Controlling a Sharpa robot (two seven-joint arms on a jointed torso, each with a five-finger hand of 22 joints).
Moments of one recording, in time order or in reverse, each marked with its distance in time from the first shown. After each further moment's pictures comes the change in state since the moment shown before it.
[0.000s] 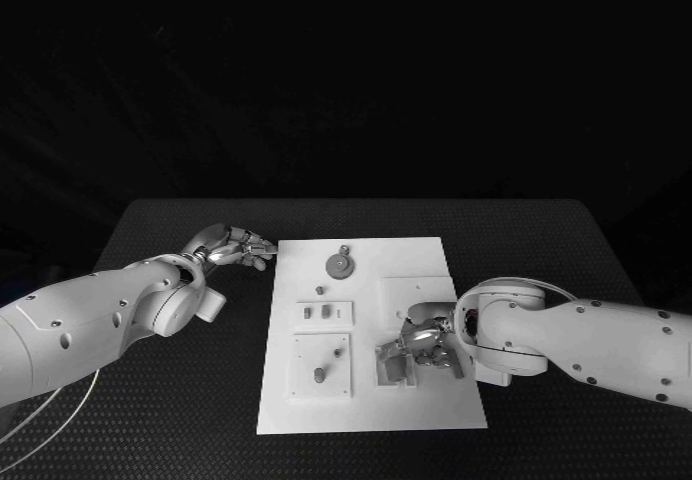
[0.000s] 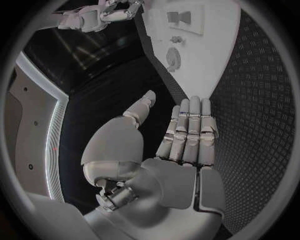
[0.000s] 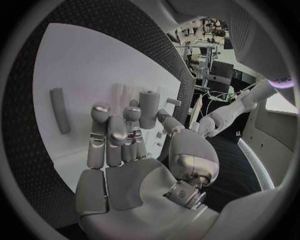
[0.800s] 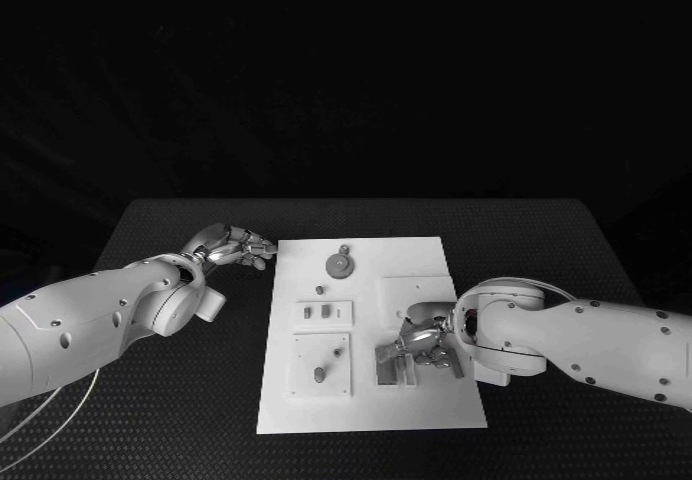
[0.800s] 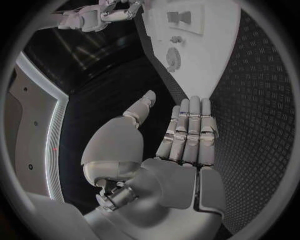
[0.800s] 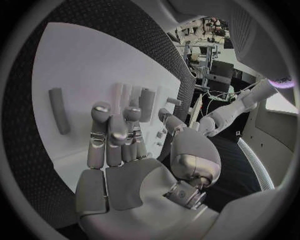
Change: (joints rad) left arm 0.000 -0.001 0.000 0.000 0.000 0.000 0.000; left_hand 0.000 0.000 0.000 0.000 0.000 0.000 0.000 0.000 -0.001 0.000 0.000 0.000 -0.001 0.000 0.000 0.000 0.002 0.000 0.000 0.000 0.000 0.000; right arm -0.002 0.004 0.000 -0.003 0.000 -0.008 0.002; right_hand -0.001 -0.067 0.023 0.048 -0.006 -0.005 0.001 0.000 0.006 0.000 0.000 0.000 0.000 0.000 0.001 -0.004 0.000 0.004 0.005 -0.002 0.000 0.000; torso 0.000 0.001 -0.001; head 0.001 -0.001
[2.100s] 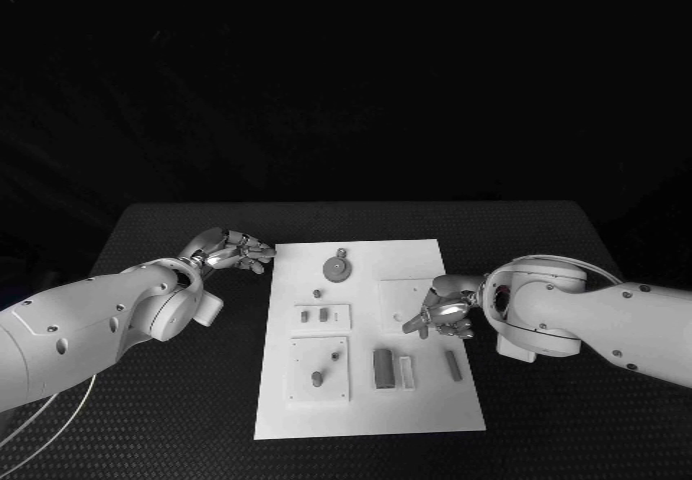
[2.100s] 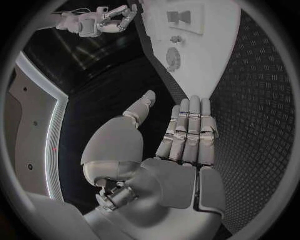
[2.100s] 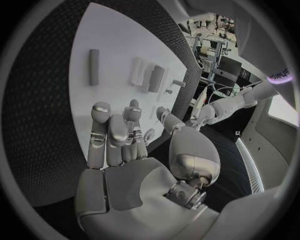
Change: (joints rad) left arm 0.000 0.002 0.000 -0.002 0.000 0.001 0.000; left_hand 0.000 0.000 0.000 0.000 0.000 0.000 0.000 0.000 0.000 0.000 0.000 0.000 -0.002 0.004 0.004 -0.004 0.004 0.000 -0.004 0.004 0.000 -0.001; right arm 0.060 -0.116 0.029 0.035 -0.071 -0.029 0.023; right_hand 0.049 0.025 -0.012 -0.031 -0.010 0.008 0.002 0.000 0.016 0.003 -0.003 0.000 0.002 0.012 -0.008 0.007 0.021 0.001 0.007 0.000 0.001 0.000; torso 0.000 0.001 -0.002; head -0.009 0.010
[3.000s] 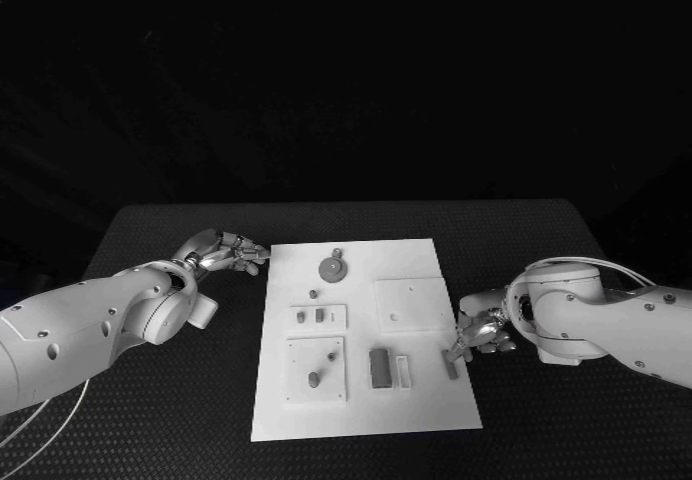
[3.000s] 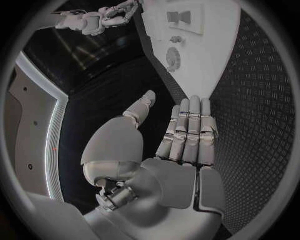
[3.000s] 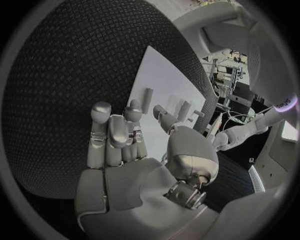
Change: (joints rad) left arm 0.000 0.001 0.000 0.000 0.000 0.000 0.000; left_hand 0.000 0.000 0.000 0.000 0.000 0.000 0.000 0.004 -0.001 0.000 0.000 0.000 0.000 0.000 0.000 -0.004 0.002 0.000 0.000 0.000 0.000 0.000; right arm 0.000 -0.087 -0.028 -0.001 -0.181 0.251 -0.040; right_hand 0.034 0.040 -0.022 -0.062 0.004 0.004 0.002 0.004 0.008 0.004 -0.001 0.006 0.003 0.012 0.002 0.012 0.007 0.001 0.000 0.004 0.007 0.000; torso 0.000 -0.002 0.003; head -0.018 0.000
